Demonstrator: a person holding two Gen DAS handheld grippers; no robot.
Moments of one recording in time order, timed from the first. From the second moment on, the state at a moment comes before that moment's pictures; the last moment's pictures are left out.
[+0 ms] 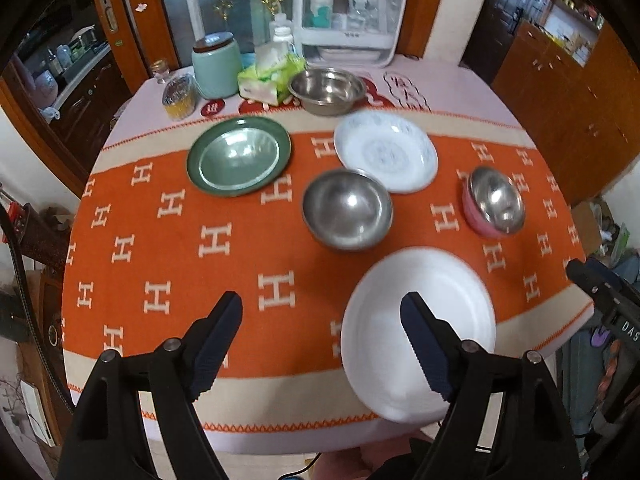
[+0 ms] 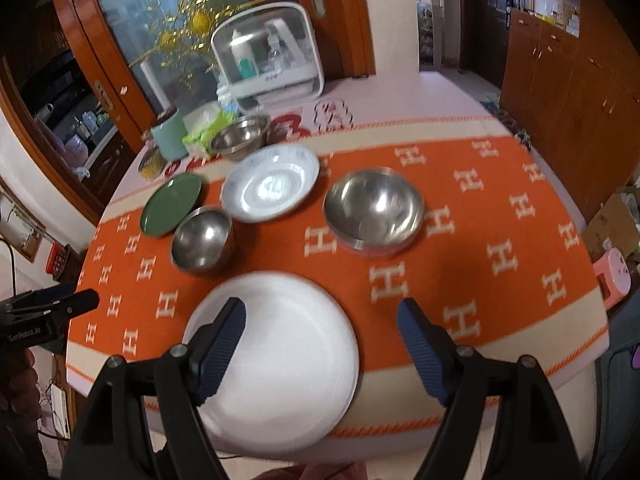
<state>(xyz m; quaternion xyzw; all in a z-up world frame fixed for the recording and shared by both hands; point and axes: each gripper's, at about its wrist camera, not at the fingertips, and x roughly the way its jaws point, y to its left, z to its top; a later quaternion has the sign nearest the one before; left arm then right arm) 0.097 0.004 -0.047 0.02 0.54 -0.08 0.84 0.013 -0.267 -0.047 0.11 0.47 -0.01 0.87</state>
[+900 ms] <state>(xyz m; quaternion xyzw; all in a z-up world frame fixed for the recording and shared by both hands) 0.241 -0.038 -0.042 0.00 0.54 -0.03 0.84 0.210 -0.327 -0.032 0.09 0.48 0.09 0.87</state>
